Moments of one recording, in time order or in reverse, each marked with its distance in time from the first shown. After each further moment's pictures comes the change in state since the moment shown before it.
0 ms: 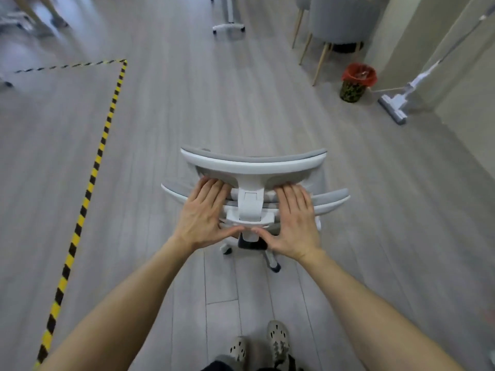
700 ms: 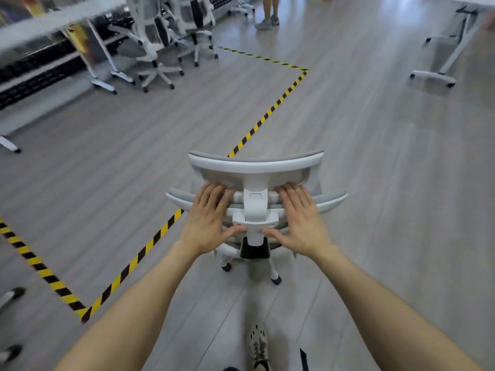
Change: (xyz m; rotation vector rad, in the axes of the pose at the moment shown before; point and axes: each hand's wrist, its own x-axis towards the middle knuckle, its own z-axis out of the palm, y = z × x) left_hand -0.200 -0.344 -0.057 0.245 -0.109 -0.751; right_hand 0.294 -0.343 0.177 0.303 -0.173 -0.754
